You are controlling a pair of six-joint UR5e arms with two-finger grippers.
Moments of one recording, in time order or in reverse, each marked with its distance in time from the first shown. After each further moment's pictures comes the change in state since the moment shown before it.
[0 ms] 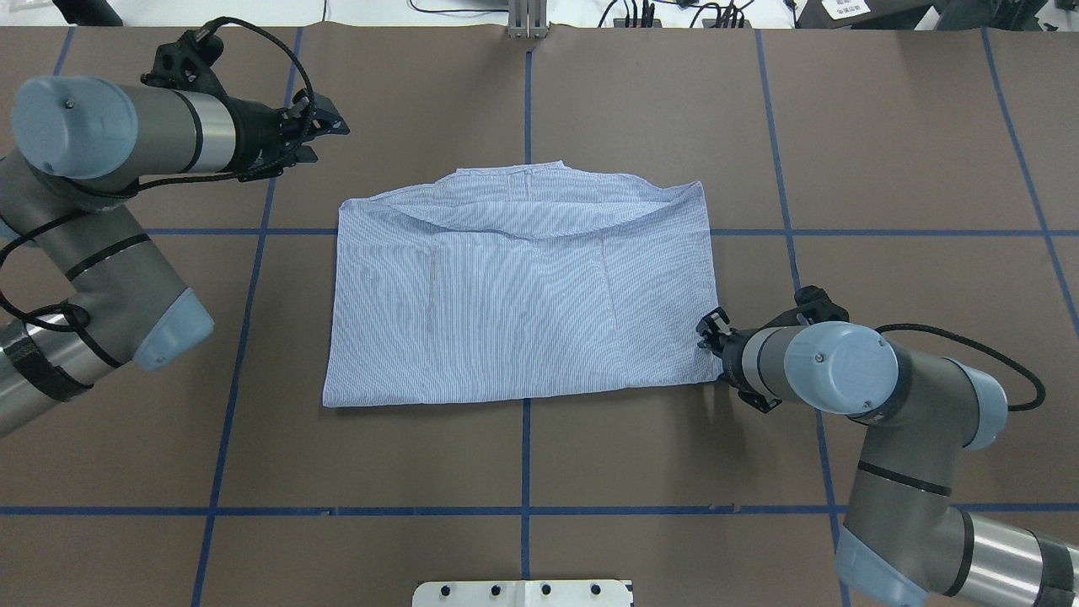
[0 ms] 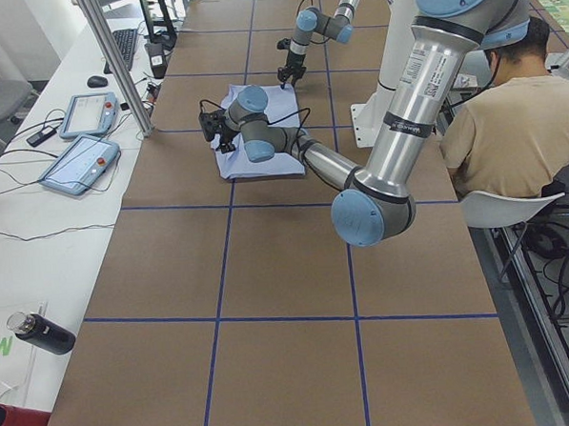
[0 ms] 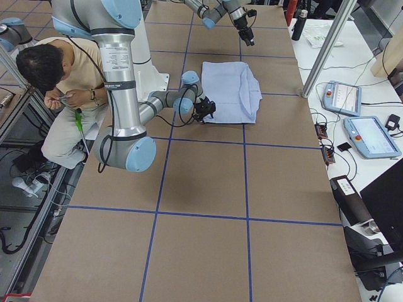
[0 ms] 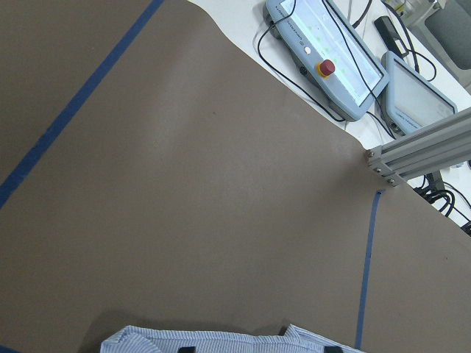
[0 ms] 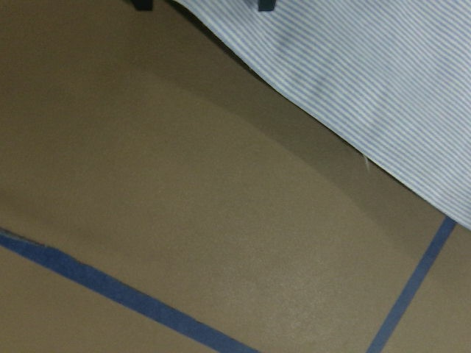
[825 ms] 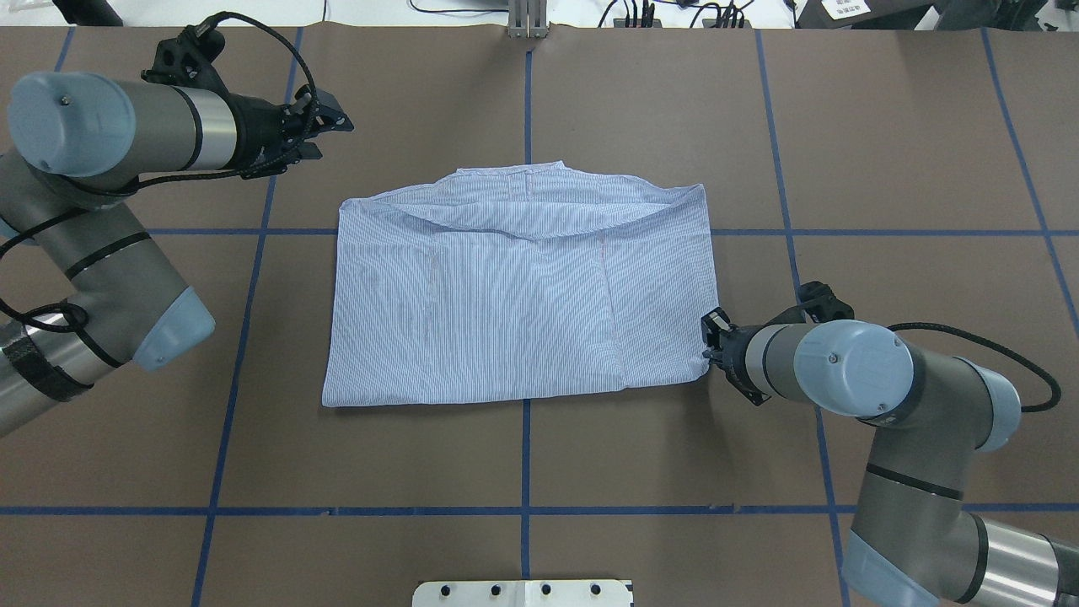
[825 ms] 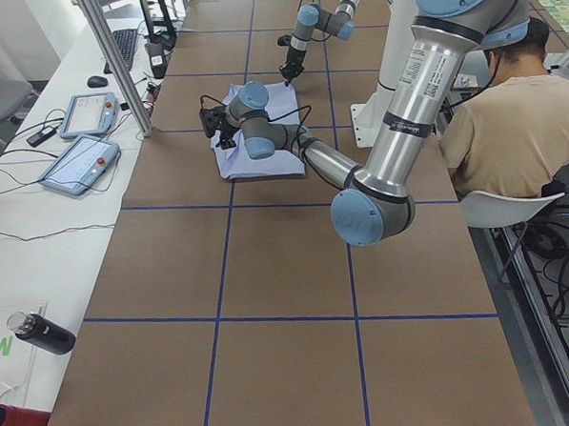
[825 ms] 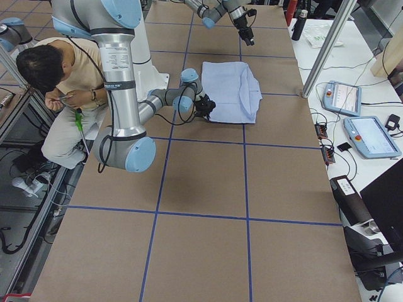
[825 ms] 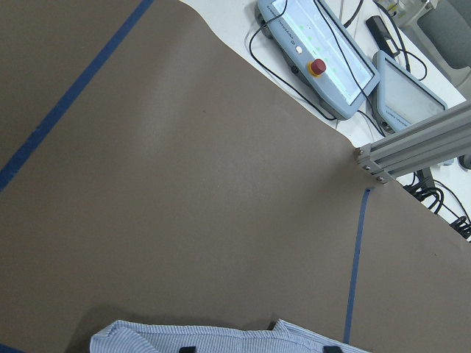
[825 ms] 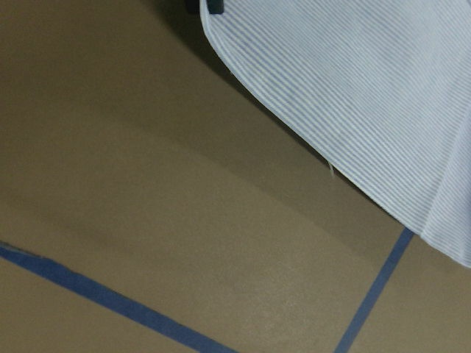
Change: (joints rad) left arm -0.001 -0.006 -0.027 0.001 -0.005 -0.007; right arm -0.006 -0.025 0.078 -0.002 0.003 0.002
